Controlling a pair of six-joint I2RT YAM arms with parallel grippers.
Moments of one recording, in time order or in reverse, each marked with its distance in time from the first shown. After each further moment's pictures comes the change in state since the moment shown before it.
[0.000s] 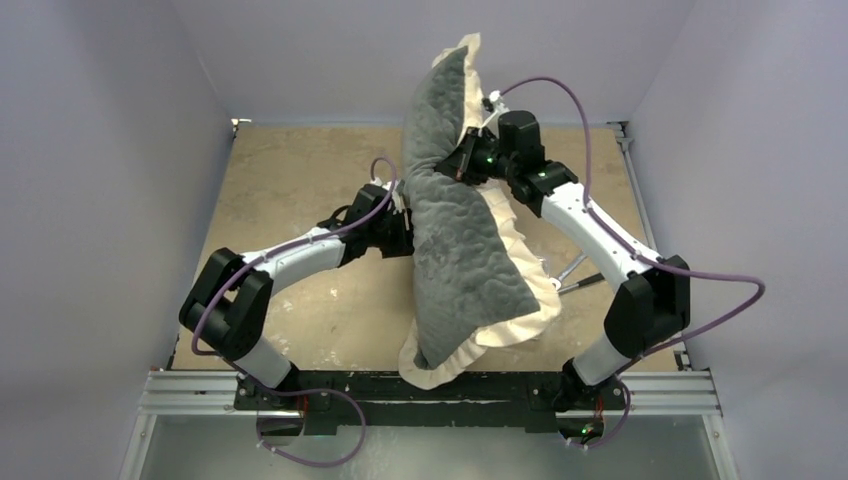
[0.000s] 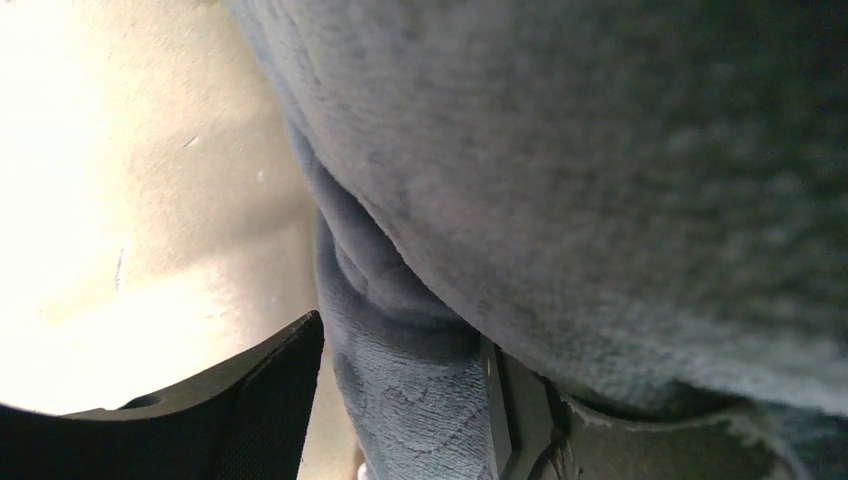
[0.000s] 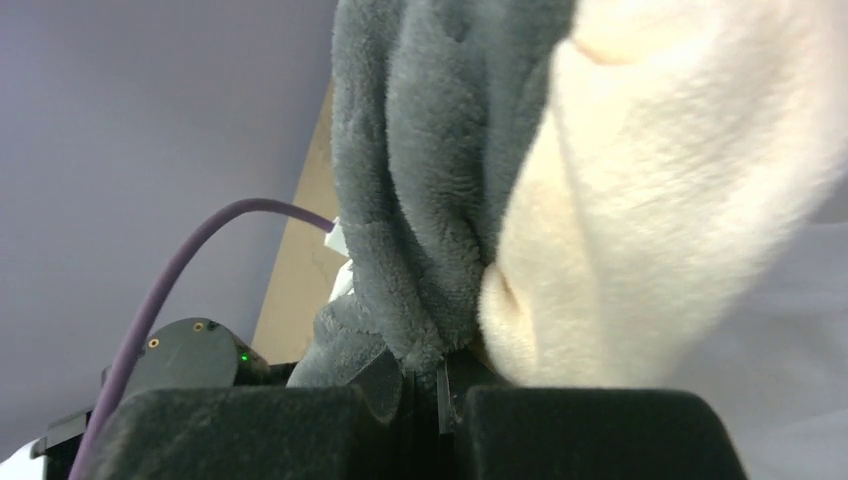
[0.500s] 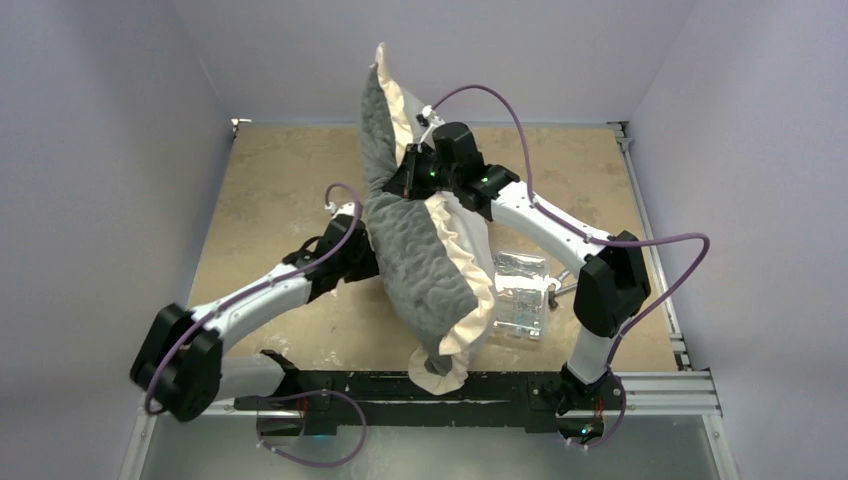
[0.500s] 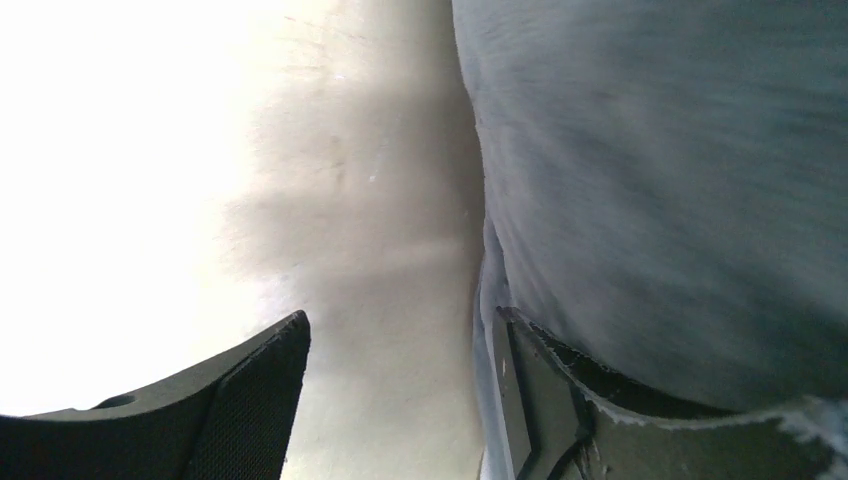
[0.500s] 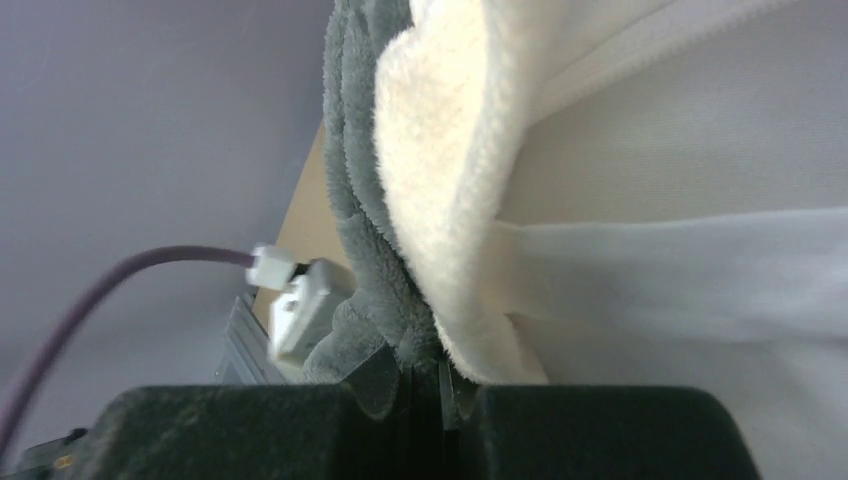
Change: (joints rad) left arm 0.002 -0.280 -0.265 -0.083 -0.309 -0.085; right arm 0.233 0.204 0.140 0.022 0.069 0.003
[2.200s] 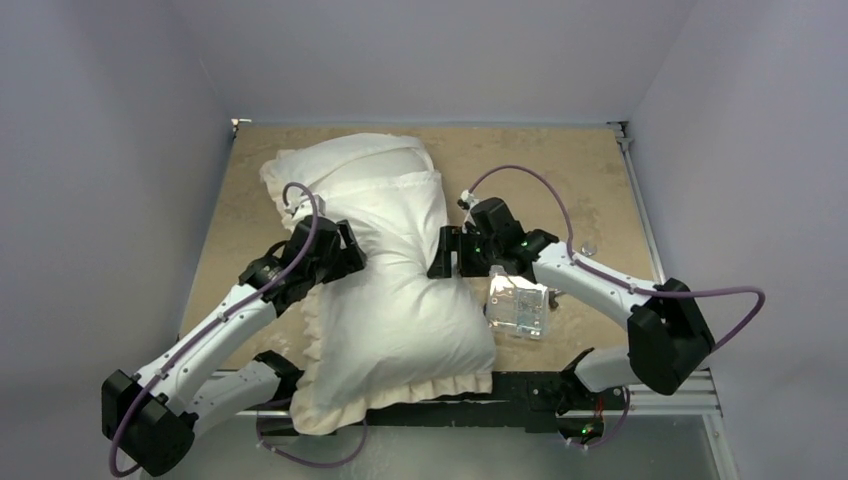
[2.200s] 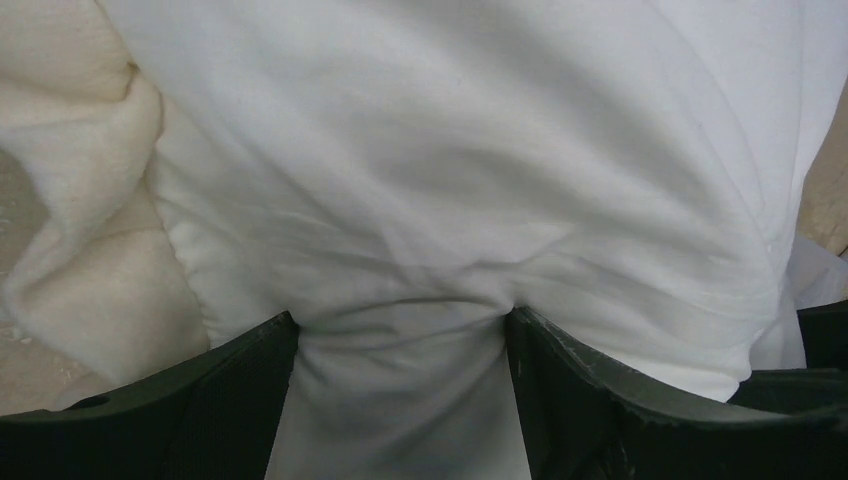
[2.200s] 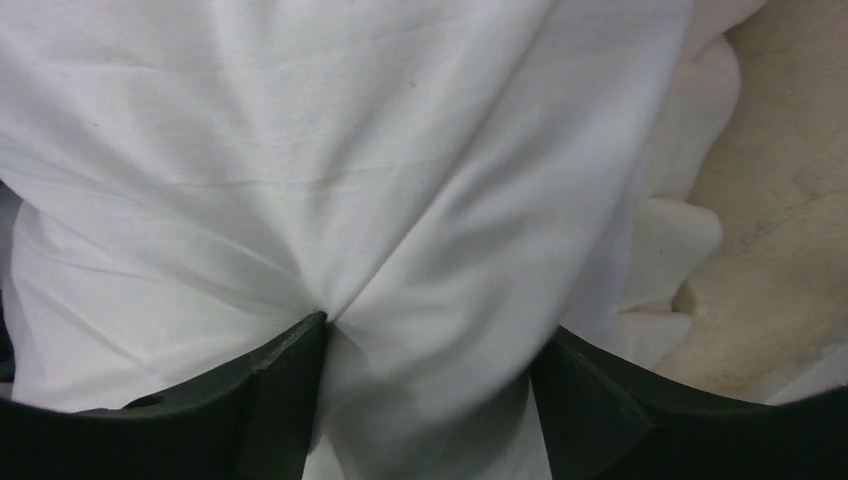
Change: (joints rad) left arm 0.033 -0.370 0.070 -0.429 -0.241 -0.010; right arm -0.003 -0.383 -0.624 -0.151 0.028 -0.055
